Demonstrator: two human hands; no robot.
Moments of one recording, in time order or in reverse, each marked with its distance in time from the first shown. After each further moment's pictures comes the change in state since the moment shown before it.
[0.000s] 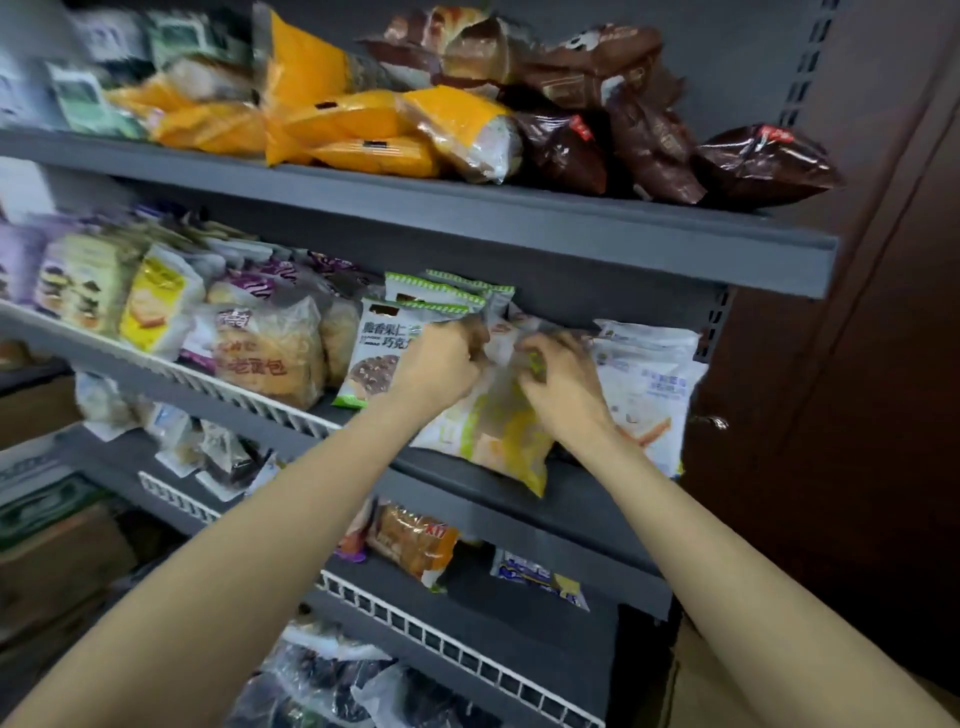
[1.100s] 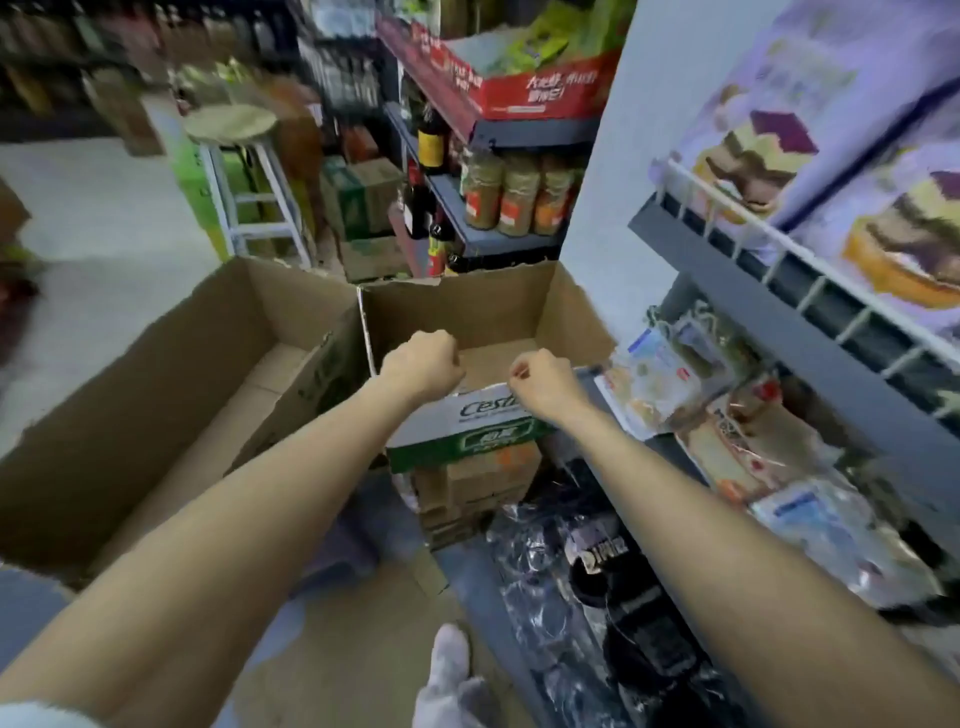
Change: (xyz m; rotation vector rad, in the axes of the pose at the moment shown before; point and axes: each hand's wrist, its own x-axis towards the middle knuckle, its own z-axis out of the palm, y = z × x) left_hand -0.045 -0.938 -0.235 0.189 -0.230 -0.976; right_hand 0.216 -0.535 0.847 0.035 -0.961 -0.187
